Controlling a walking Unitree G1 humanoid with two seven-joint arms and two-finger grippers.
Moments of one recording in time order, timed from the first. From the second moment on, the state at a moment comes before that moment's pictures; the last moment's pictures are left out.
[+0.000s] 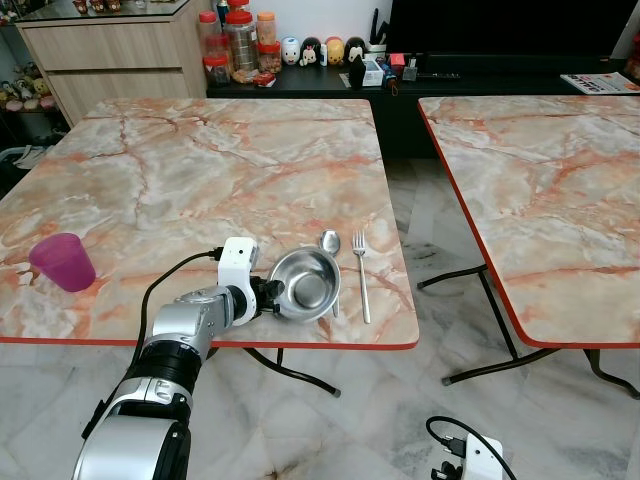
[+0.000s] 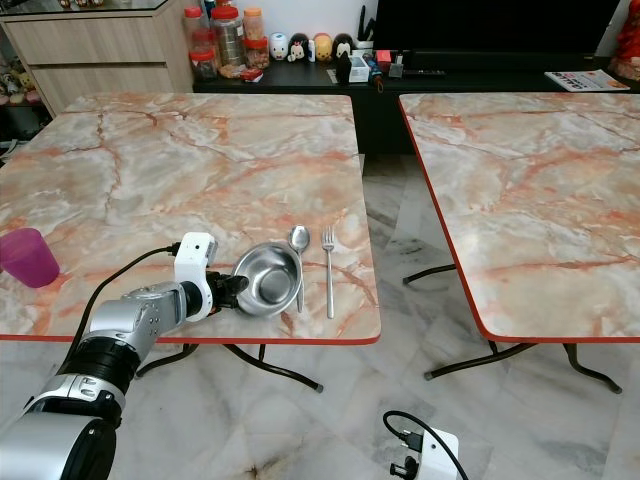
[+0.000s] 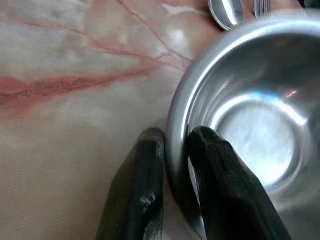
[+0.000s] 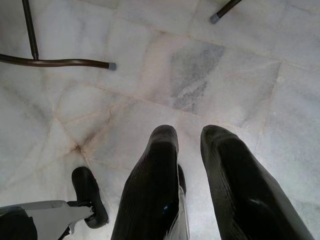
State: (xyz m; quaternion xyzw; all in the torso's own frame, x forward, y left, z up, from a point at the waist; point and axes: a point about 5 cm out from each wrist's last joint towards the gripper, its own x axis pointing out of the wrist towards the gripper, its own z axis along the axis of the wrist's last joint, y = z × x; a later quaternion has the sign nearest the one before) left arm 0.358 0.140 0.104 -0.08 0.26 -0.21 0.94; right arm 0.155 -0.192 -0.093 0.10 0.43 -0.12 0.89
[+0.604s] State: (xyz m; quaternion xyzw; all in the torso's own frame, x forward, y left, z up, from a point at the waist) left arm 0.357 0.167 0.112 -0.24 0.18 -0.16 0.94; right arm 0.159 -0.192 -0.091 0.10 0.43 -0.12 0.89
